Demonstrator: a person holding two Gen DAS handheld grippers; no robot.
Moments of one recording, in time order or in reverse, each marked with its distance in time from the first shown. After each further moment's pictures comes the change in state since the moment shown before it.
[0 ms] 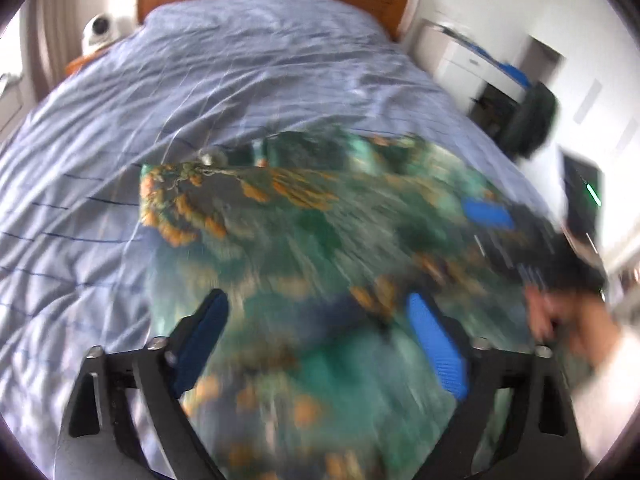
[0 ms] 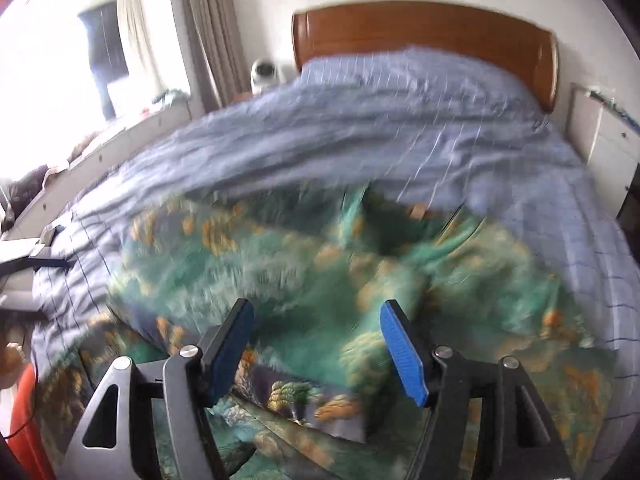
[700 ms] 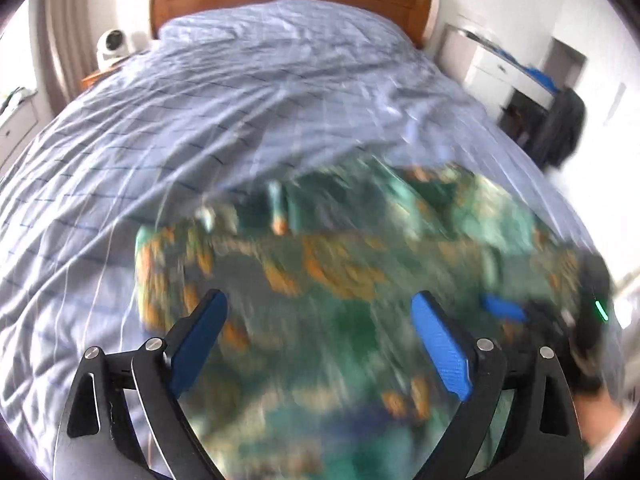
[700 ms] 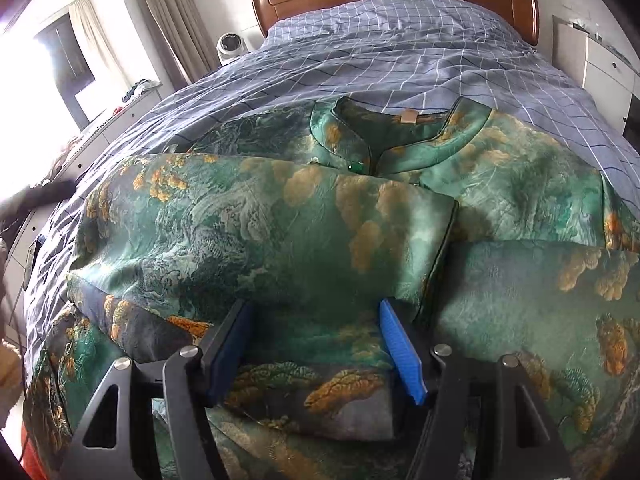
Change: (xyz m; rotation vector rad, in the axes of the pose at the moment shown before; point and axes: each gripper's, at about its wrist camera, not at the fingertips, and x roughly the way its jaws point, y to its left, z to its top) left arm 0.043 -0.010 0.059 0.002 -0.061 0.106; right arm 0.060 -0.025 -0.039 0.148 0.095 0.002
